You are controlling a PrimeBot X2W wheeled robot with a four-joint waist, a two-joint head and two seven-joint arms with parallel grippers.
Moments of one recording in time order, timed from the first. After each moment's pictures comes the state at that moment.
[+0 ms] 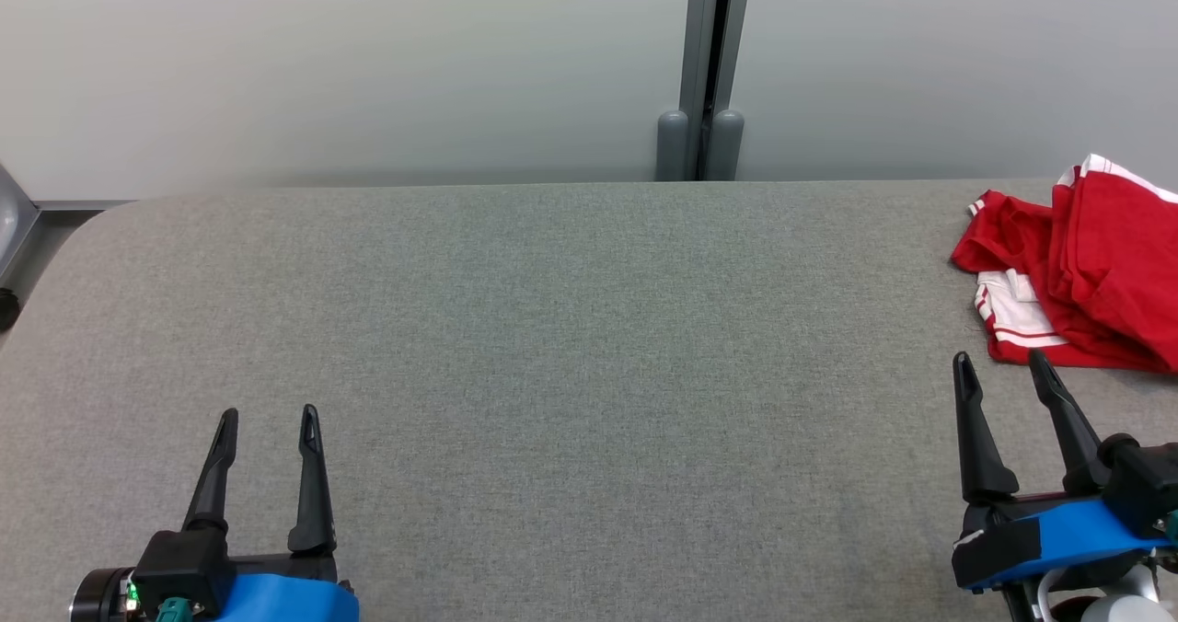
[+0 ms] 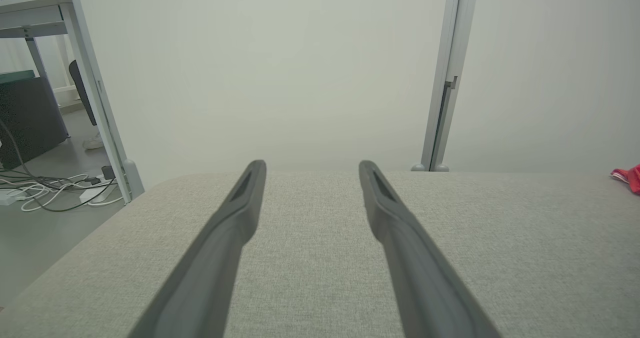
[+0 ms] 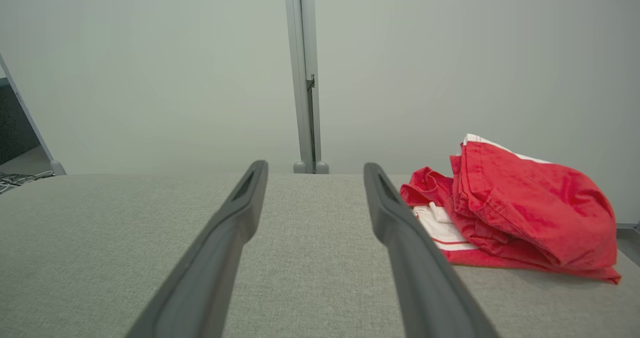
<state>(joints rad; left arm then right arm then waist) 0.03 0.05 0.05 0.14 -0.06 -0.11 -0.26 -0.04 -0.07 -0.10 0.04 0.13 0.13 -0.12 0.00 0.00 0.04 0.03</state>
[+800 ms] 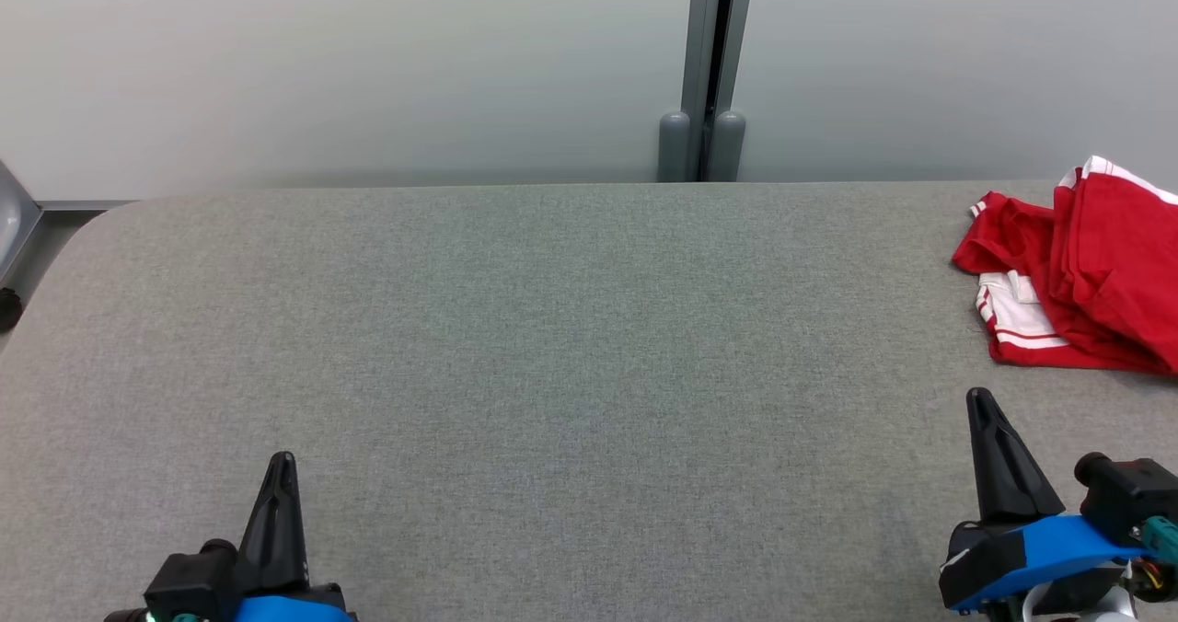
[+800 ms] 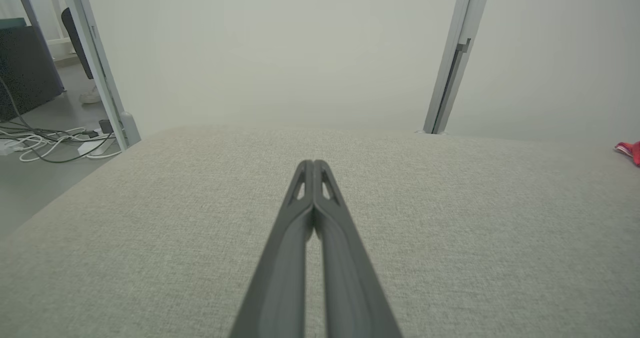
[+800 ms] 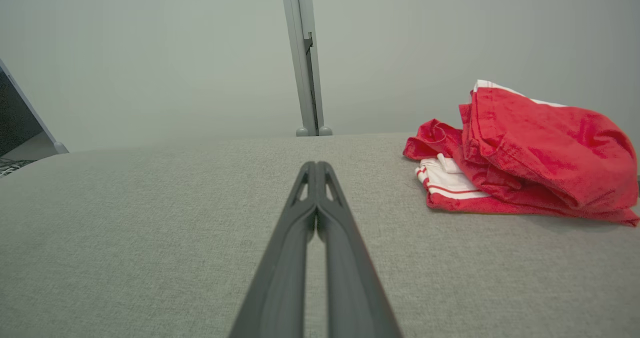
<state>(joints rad) 0.05 0.05 0.05 0.22 -0.08 -0.11 -0.25 -0.03 -0.06 -0.10 0.12 0.15 0.13 -0.10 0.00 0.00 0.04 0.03</state>
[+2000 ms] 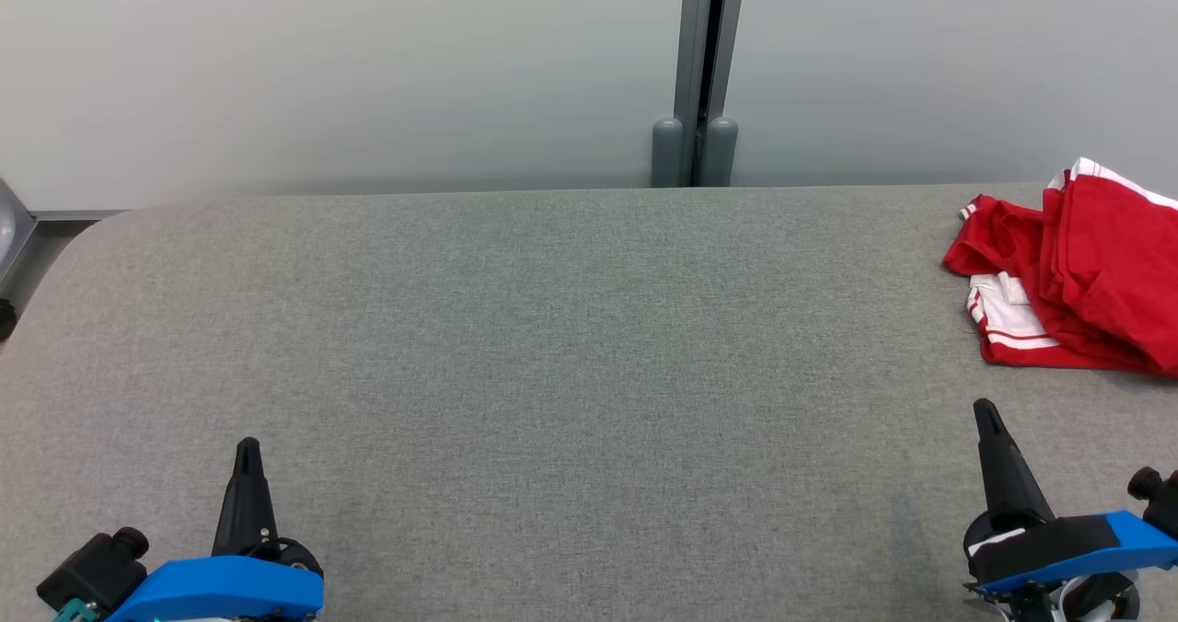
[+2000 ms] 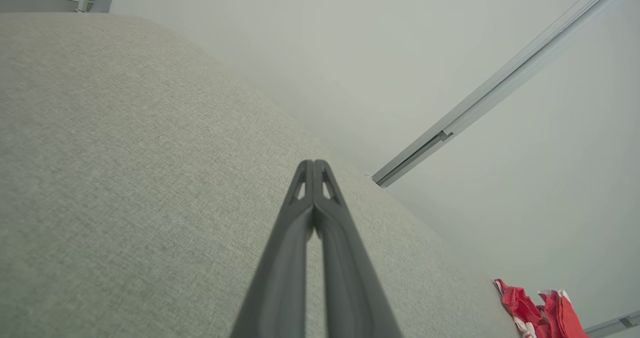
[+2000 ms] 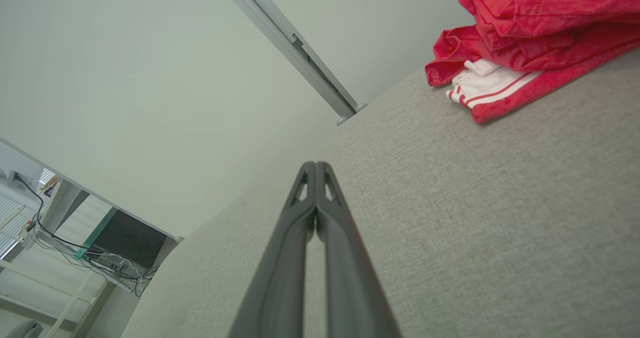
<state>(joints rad) 0.00 0.05 0.08 0.23 -0.72 -0.11 -0.10 -0.04 -0.05 -0.10 0.17 0.76 0.13 -0.01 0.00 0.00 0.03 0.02</state>
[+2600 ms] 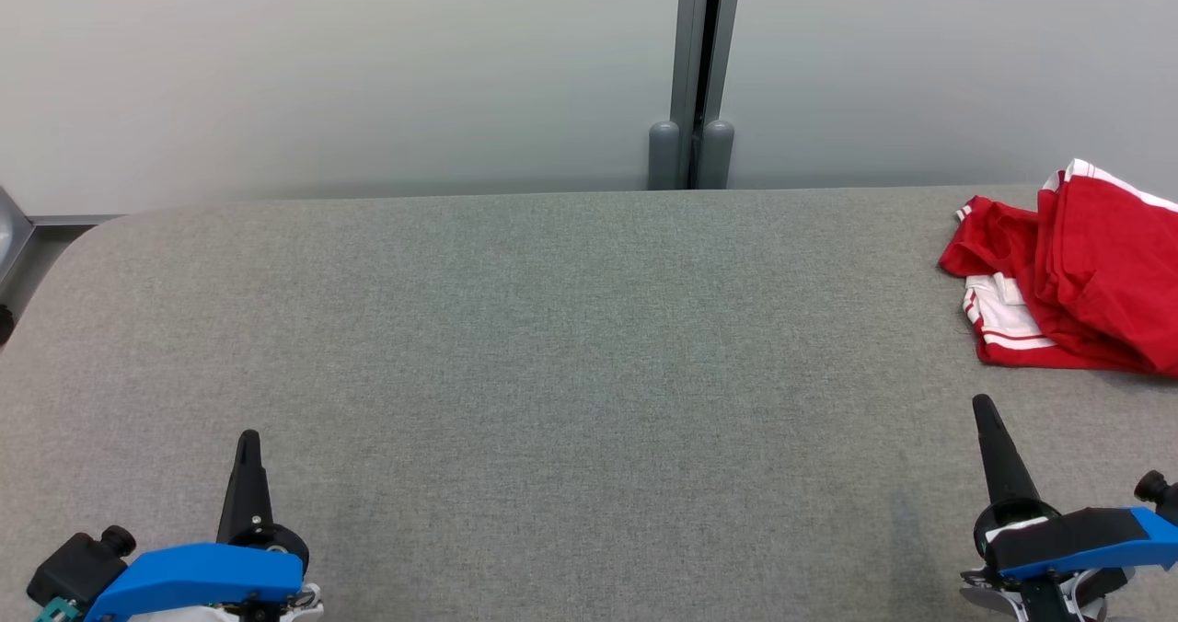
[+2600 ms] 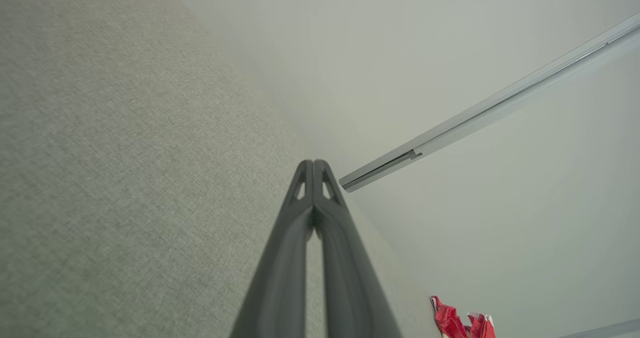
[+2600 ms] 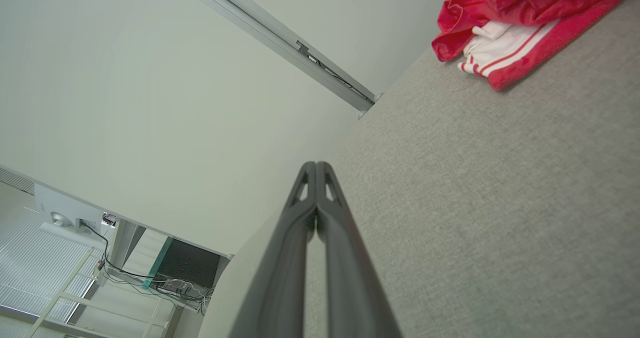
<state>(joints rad) -0.02 0.05 0.09 0.24 -0.96 -0.12 -0.04 -0.06 -0.05 -0.11 0.19 0.99 0.13 0.02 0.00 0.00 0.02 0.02</state>
